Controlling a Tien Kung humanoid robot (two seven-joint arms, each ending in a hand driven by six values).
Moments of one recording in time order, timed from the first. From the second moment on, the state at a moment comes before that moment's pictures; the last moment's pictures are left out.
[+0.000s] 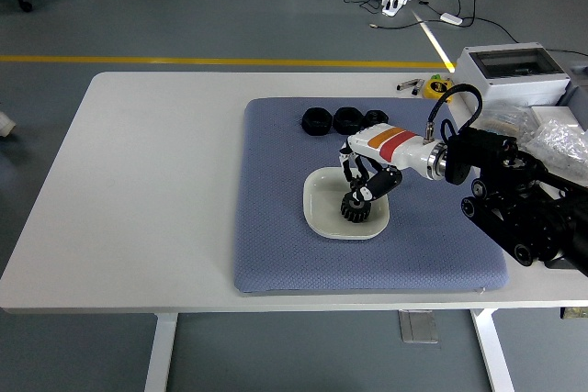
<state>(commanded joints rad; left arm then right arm) -0.06 0.13 -0.38 -0.20 0.36 0.17 0.06 0.97 -0.17 0.50 0.71 -1.93 0.04 0.38</state>
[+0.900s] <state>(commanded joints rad) -0.06 0.14 -0.38 -0.20 0.35 0.17 0.06 0.98 -0.19 0.59 0.72 -1.97 0.10 0.41</state>
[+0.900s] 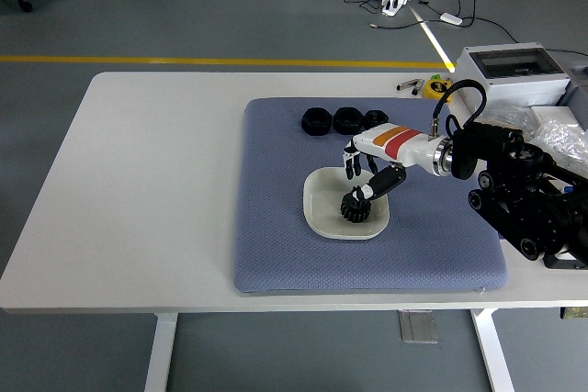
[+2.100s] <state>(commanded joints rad) -0.08 0.12 -0.38 -0.21 0.38 0.17 0.06 0.30 -0.56 1.39 1.30 -0.95 0.16 0.08</state>
